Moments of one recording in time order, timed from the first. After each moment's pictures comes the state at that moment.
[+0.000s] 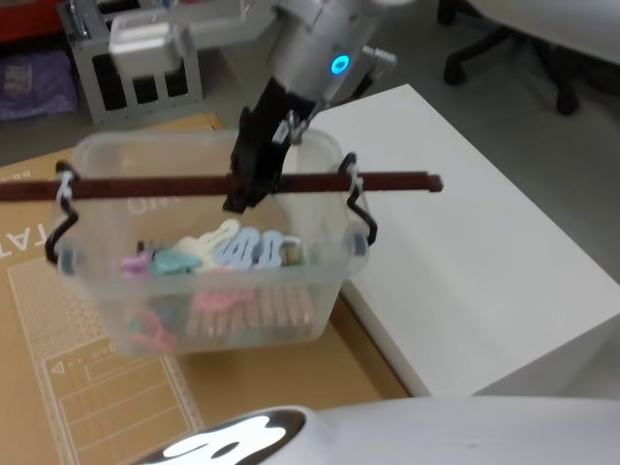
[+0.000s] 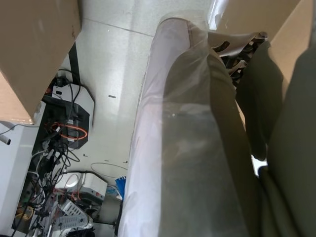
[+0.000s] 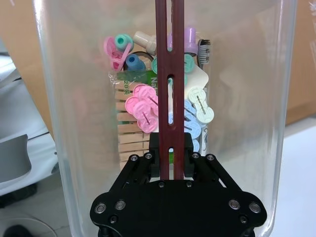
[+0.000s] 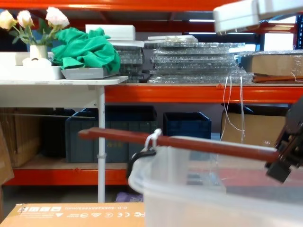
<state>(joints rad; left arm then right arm) -1.47 0.97 1.56 -0.90 0.05 0.15 -1.47 1.24 0.81 -1.23 -1.67 -0.16 -0.45 1.26</state>
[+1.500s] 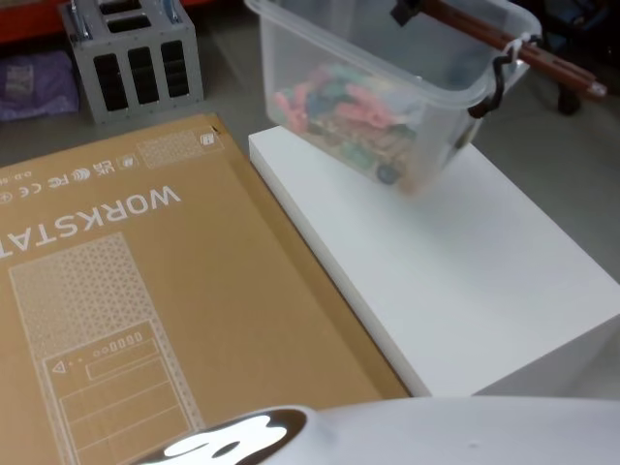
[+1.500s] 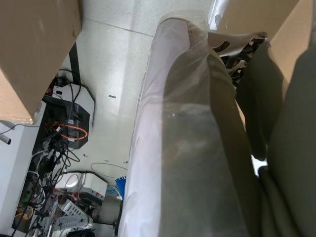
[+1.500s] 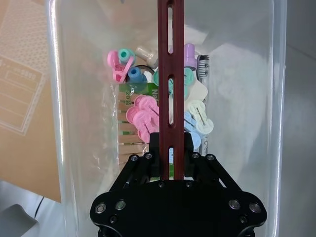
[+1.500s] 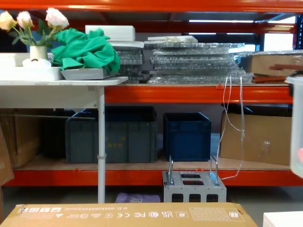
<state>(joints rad) -1.47 0.97 1.56 -0.90 0.05 0.15 -1.47 1.26 1.10 -1.00 -1.52 -0.11 -0.09 1.31</state>
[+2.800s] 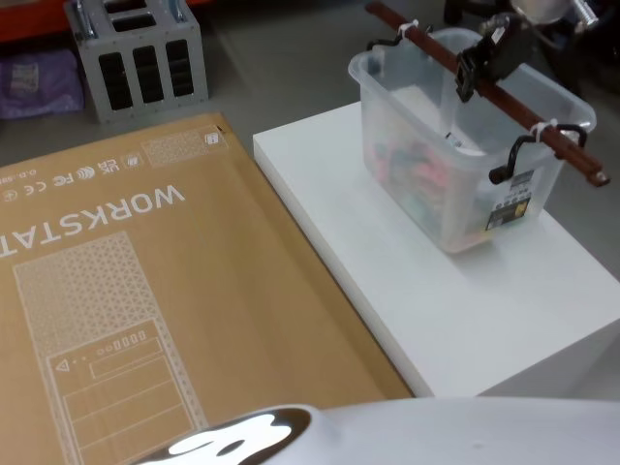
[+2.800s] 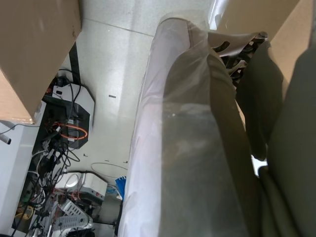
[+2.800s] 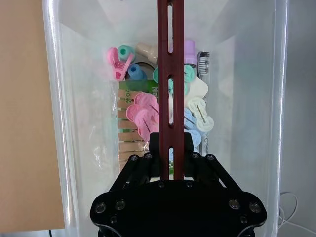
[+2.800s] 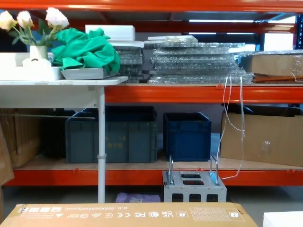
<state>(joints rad) -1.47 0.97 1.56 -0.90 0.05 0.15 -1.47 1.10 1.08 -1.03 -1.41 -0.26 0.24 1.31</state>
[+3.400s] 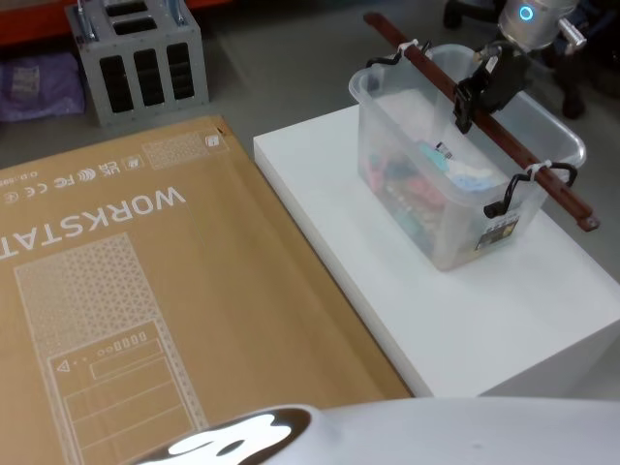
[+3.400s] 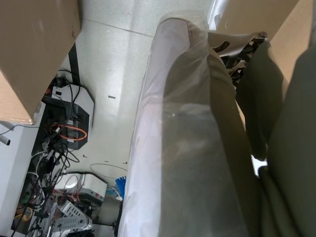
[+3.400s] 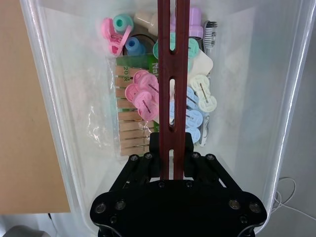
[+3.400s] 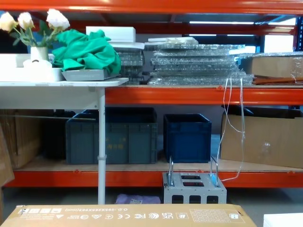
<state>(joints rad) -1.47 0.97 1.56 -0.90 0.05 0.15 -1.47 1.07 1.02 -1.03 -1.29 -0.27 0.16 1.38</state>
